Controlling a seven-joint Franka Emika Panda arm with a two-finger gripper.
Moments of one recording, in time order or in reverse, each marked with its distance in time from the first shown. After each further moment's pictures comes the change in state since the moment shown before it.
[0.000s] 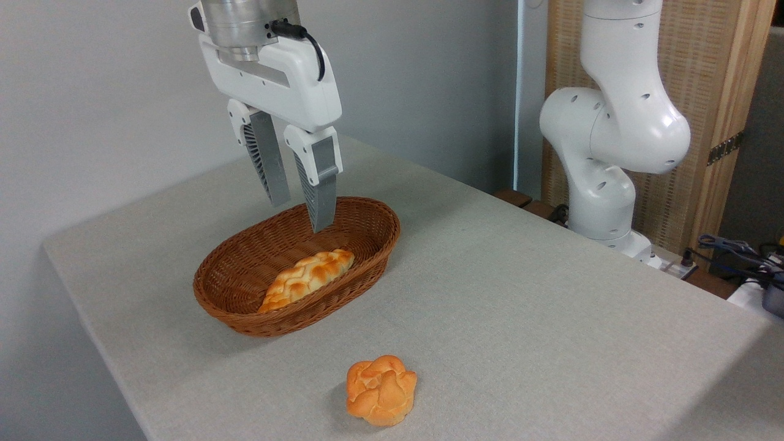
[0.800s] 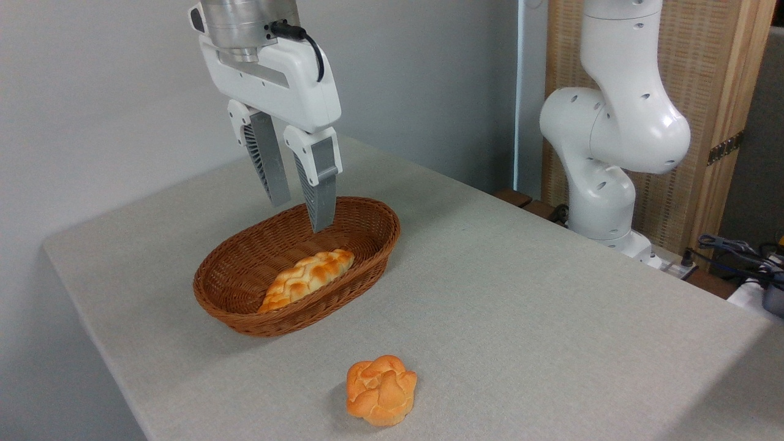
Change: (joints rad) arm -0.001 0.000 -0.003 -0.003 0.000 0.000 0.000
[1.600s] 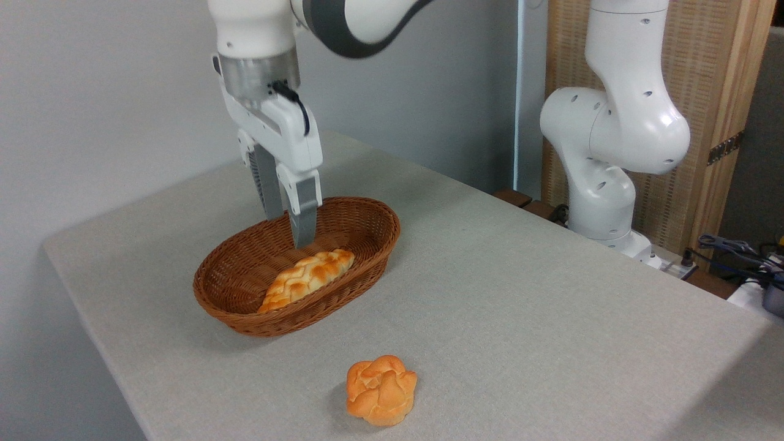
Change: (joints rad) arm -0.020 -0.093 -0.127 -0.349 -0.077 0.327 -0.007
